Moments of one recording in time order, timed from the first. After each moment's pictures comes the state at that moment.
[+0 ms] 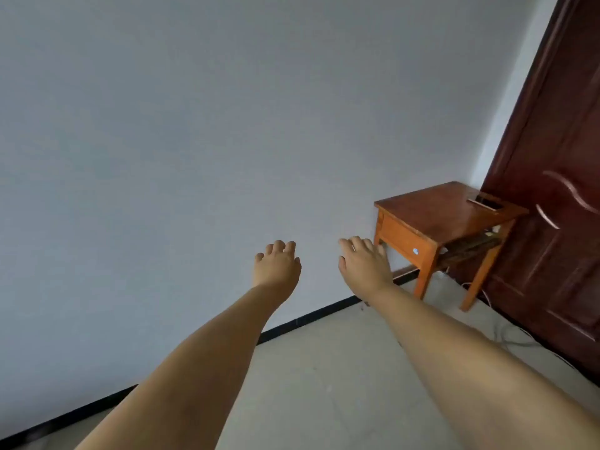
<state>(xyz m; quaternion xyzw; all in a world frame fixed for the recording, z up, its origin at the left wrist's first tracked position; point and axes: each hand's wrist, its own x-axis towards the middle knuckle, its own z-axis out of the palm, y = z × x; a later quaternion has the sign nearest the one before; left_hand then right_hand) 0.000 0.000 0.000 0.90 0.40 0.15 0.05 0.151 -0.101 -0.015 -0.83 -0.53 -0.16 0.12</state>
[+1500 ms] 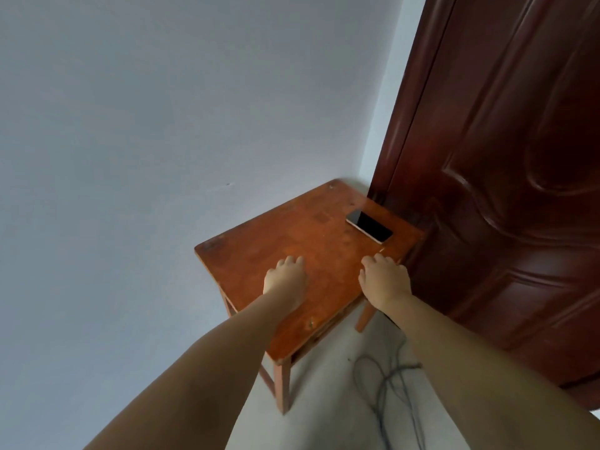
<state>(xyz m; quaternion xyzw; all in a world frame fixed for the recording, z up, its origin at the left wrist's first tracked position) 0.798 0.076 -0.108 0.95 0.27 0.00 0.16 0.909 -0.078 -0.090 -0.94 -0.34 -0.02 0.00</state>
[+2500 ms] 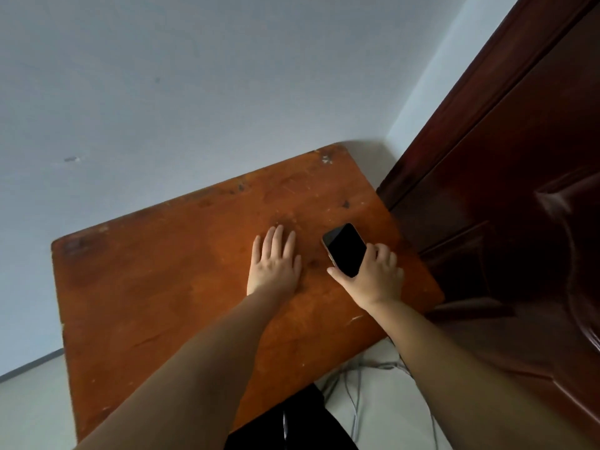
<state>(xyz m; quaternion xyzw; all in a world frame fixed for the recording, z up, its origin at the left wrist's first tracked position) 1.080 0.132 -0.269 0.92 0.38 -0.01 0.11 1.214 0.008 -0.229 -0.94 -0.31 0.10 0.02</state>
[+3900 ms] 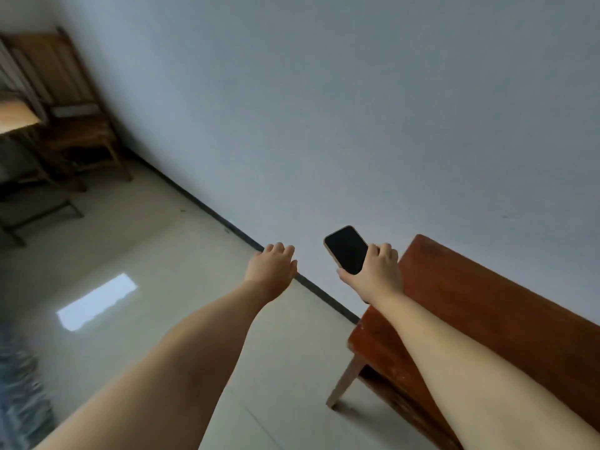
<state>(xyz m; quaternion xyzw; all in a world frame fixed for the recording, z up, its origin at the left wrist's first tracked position) 0.596 -0.003 -0.128 0.62 0.78 0.06 0.05 0.793 0.086 -0.123 -0.56 -0.81 0.10 0.12</state>
